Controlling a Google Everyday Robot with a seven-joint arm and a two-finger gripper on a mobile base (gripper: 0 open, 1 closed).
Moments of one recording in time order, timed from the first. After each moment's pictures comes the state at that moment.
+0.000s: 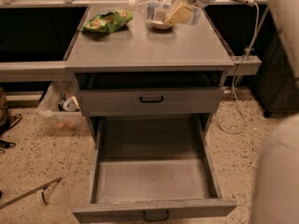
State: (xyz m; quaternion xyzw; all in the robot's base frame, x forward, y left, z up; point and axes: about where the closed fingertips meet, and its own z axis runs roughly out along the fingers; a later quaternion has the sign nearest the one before) arm 0.742 -0.075 1.006 -0.66 0.61 0.00 0.44
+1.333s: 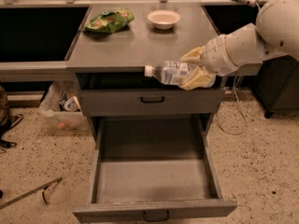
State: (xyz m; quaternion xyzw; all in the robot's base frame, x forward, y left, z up) arm 0.618 -0.121 0.875 -0.68 0.61 0.07 0.40
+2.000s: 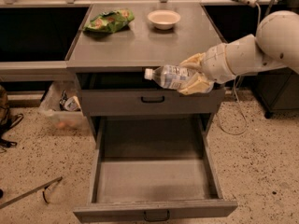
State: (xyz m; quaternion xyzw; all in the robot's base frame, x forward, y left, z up) arm 0.617 -0.121 0.857 -0.67 0.61 0.08 0.42
